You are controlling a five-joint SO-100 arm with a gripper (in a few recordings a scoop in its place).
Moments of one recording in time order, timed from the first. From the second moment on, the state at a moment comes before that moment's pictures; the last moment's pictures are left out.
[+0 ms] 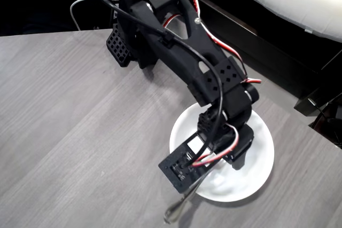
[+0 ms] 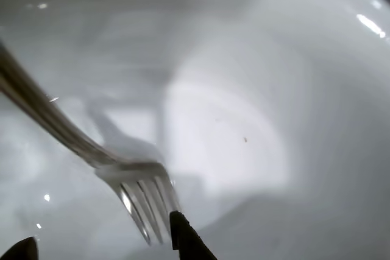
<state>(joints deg) -36.4 75.4 90.4 67.8 -2.0</state>
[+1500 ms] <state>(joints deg) -3.8 163.1 154.3 63.1 1.5</state>
